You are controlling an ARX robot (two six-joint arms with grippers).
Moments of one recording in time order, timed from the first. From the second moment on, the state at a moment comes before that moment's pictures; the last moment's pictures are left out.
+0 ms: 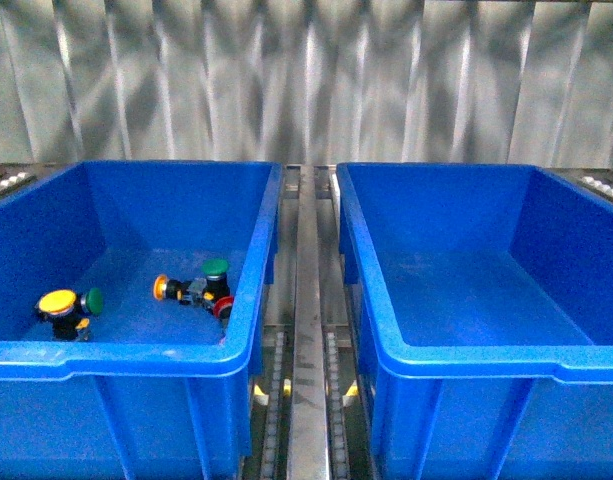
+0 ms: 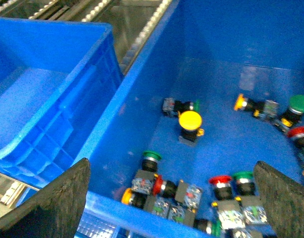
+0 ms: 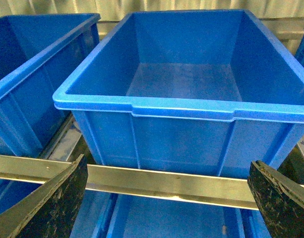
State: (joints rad) left arm -0.15 1.30 0.82 0.27 -0.48 -0.08; right arm 0.00 0.00 0.02 0.00 0.00 0.00
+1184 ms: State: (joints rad) left arm -0.08 2.21 1.65 0.01 -0.53 -0.18; right arm 0.00 0.00 0.02 0.00 0.00 0.00
